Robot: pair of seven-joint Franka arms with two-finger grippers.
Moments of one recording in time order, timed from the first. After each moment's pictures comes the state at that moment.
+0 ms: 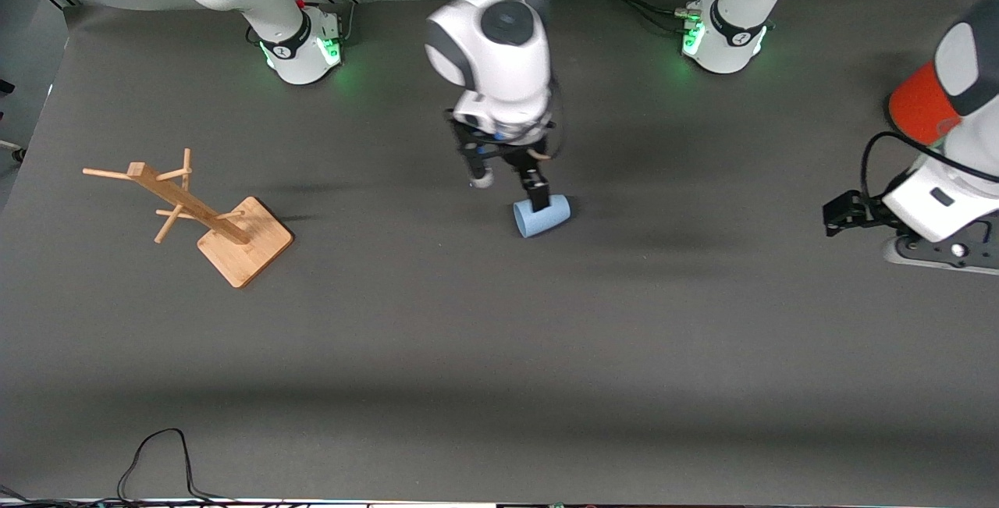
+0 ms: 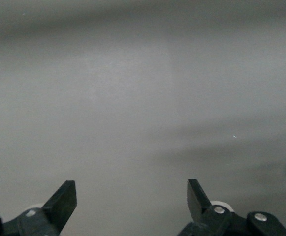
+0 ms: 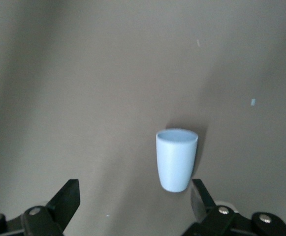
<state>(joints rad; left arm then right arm) 0.00 0.12 -0.09 -1.67 0.06 1.82 0.06 1.28 0.51 -0.60 -1.45 0.23 2.04 1.82</state>
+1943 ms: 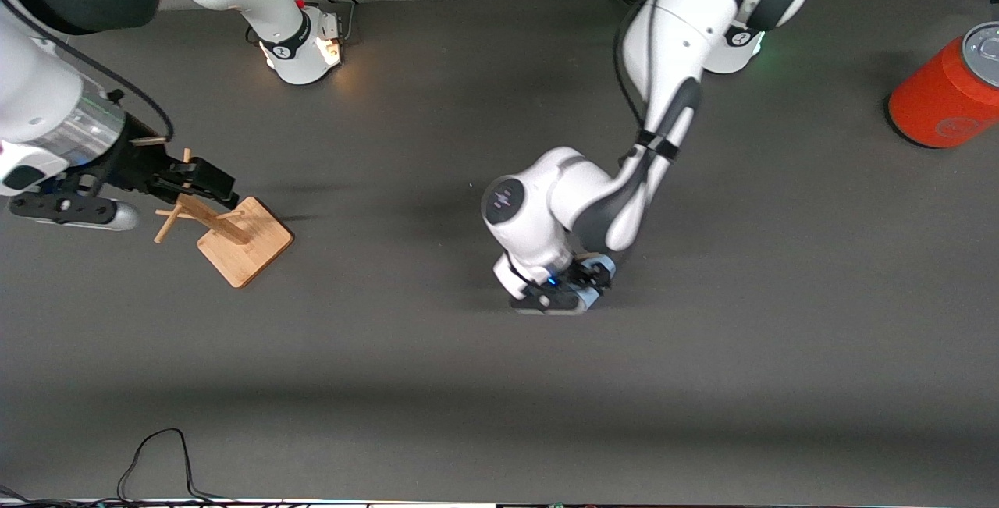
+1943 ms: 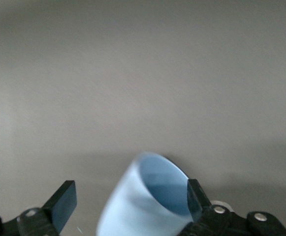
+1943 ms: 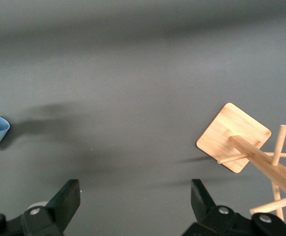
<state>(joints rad) -0.59 0.89 -0.06 -1.16 0.47 1.94 -0.75 1.22 0.18 -1.12 -1.52 0.23 1.63 0.24</state>
